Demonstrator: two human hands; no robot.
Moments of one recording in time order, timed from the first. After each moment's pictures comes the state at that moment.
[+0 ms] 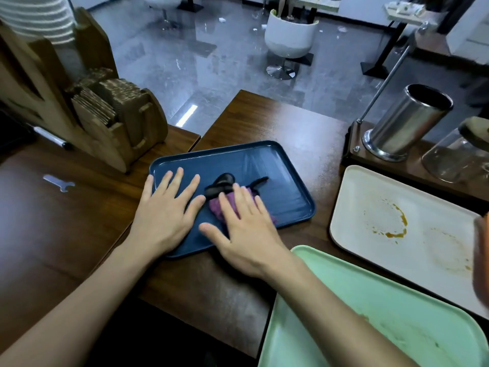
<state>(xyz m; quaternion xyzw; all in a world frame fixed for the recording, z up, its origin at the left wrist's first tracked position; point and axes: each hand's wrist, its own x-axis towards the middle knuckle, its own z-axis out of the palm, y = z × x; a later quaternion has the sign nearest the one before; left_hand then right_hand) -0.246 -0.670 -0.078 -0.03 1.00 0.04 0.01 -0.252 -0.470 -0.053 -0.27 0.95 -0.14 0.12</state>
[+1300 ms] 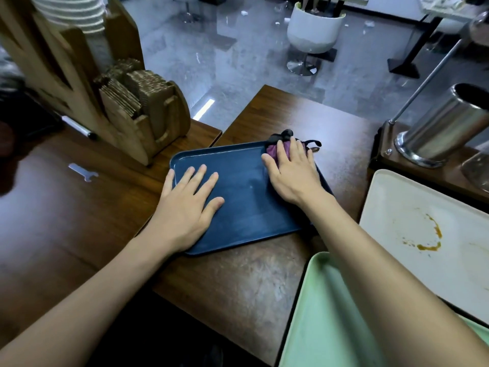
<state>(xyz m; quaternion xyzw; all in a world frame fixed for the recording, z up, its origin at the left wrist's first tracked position) -0.244 -0.674 -0.076 -0.02 1.00 0.08 0.01 -0.386 -0.460 -0.060 -0.15 0.98 -0.09 0.07</state>
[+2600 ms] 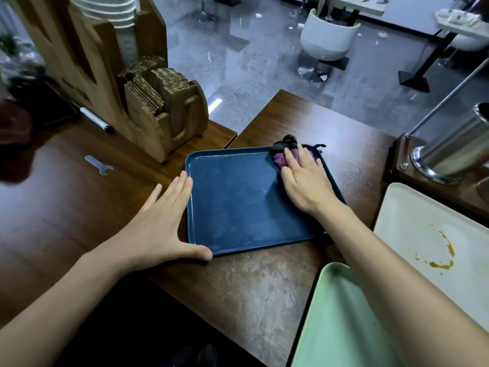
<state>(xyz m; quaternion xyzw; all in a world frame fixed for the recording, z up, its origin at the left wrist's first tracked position) -0.202 -0.726 -0.061 -0.01 0.98 0.17 0.13 -0.386 -0.458 -0.064 -0.20 0.97 -0.11 0.06</state>
